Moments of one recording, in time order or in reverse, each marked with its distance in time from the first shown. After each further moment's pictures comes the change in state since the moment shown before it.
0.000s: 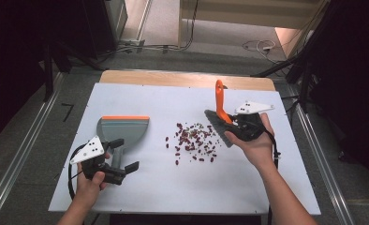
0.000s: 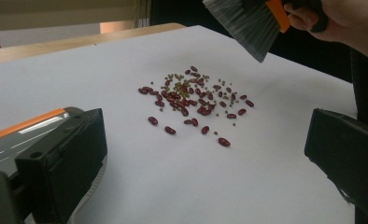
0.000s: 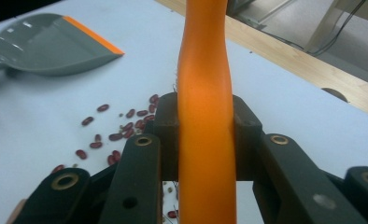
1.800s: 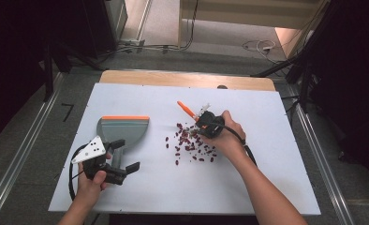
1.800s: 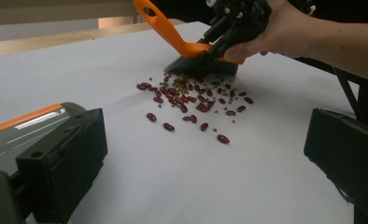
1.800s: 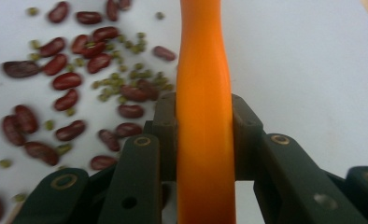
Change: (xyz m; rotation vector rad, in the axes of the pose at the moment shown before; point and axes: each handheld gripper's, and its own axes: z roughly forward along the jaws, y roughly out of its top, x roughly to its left) left arm 0.001 -0.001 0.002 0.011 -0.007 -0.013; right arm 0.036 -0.002 0.115 0.471 -0.169 -0.229
